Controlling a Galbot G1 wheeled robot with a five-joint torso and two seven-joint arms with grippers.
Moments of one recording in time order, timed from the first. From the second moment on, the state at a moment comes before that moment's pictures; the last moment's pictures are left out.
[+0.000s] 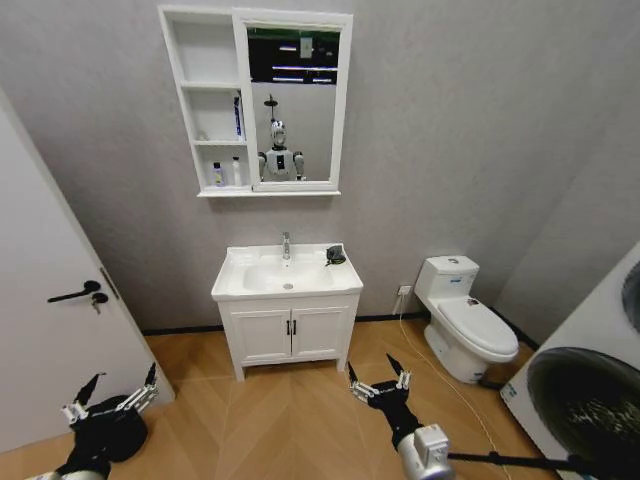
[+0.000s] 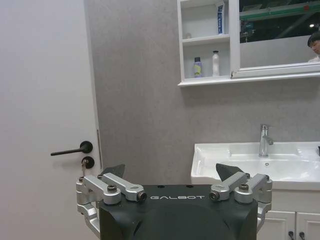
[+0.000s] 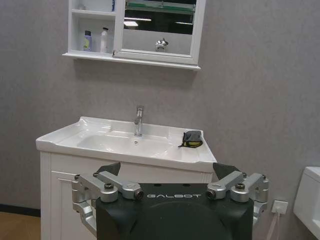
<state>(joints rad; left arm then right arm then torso) 1.75 -1.47 -0.98 -2.41 -0.31 0.17 -0.05 -1.58 1.35 0.37 2.34 0.00 -0.26 0.09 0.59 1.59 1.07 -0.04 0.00</state>
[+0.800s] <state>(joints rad) 1.75 -1.47 -0.98 -2.41 -0.31 0.17 -0.05 -1.57 1.35 0.38 2.34 -0.03 -0.23 0.09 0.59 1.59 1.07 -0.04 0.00</state>
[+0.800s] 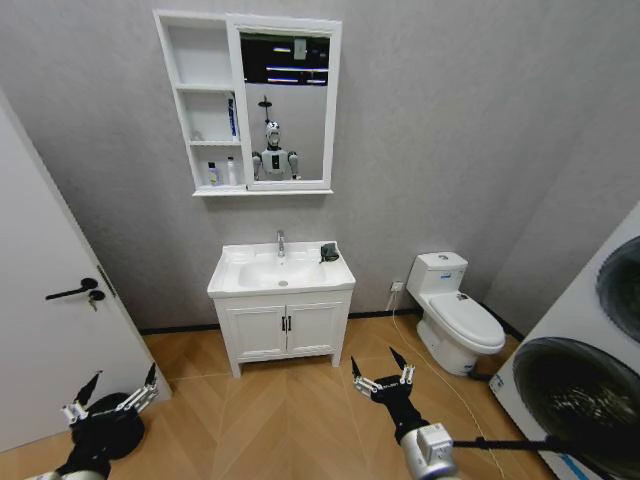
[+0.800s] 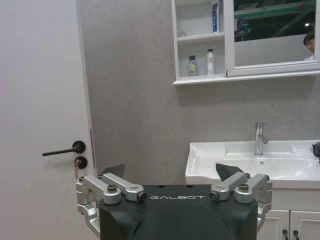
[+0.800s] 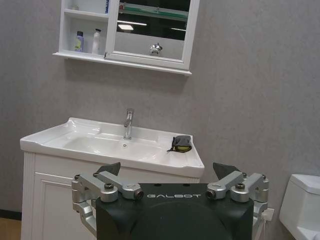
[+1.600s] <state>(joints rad) 1.75 -1.47 -0.98 -2.41 -0.31 0.17 -0.05 -1.57 1.35 0.38 2.34 -0.03 -0.23 0.09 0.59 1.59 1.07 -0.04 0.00</state>
